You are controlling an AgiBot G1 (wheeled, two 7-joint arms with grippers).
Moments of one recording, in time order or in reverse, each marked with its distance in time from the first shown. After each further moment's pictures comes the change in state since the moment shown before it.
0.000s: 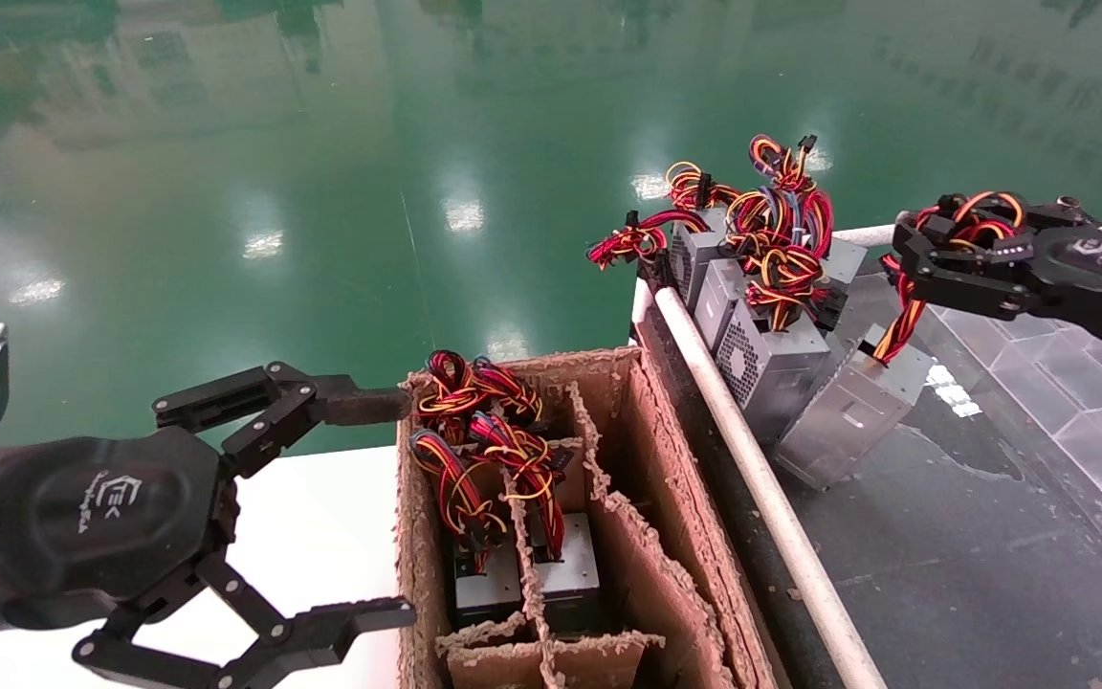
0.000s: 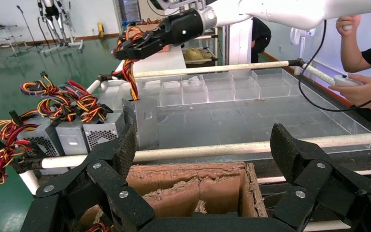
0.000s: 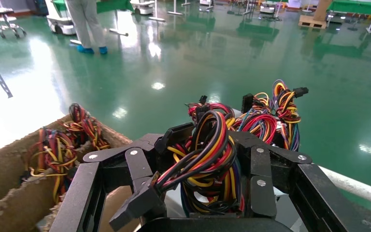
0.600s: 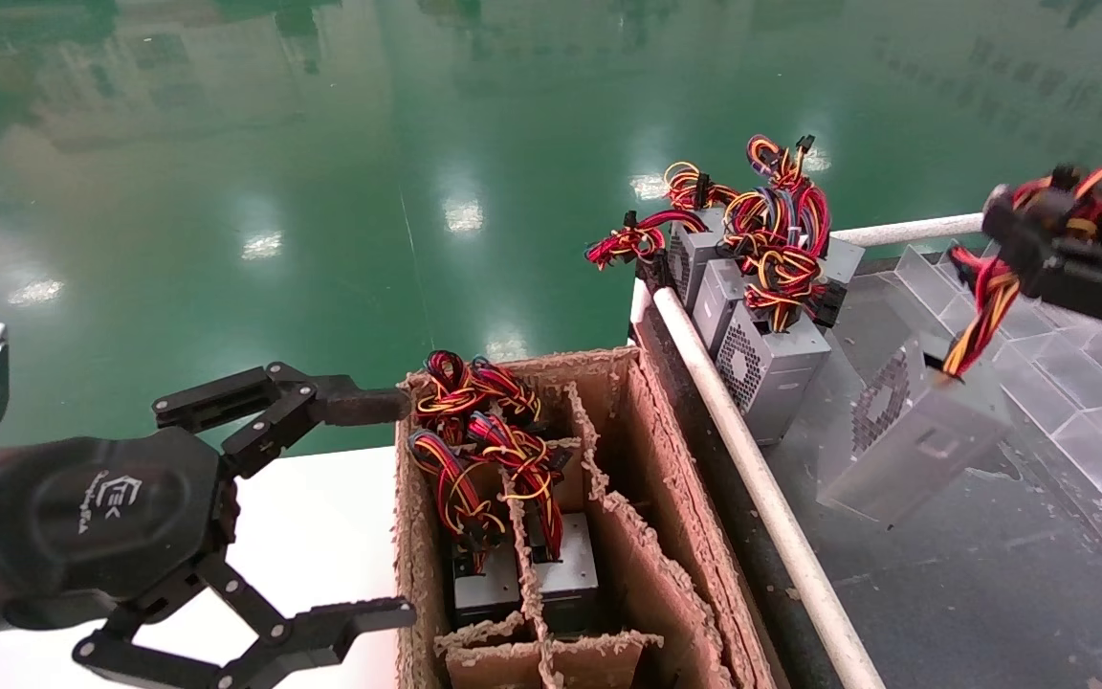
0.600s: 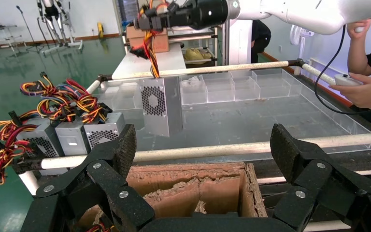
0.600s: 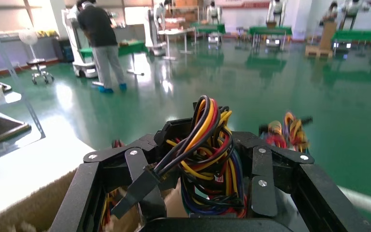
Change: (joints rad) left arm 0.000 0.000 -0.001 0.000 0.000 0.000 0.000; right arm -0.248 0.118 0.125 0.254 0.225 -0.032 0.119
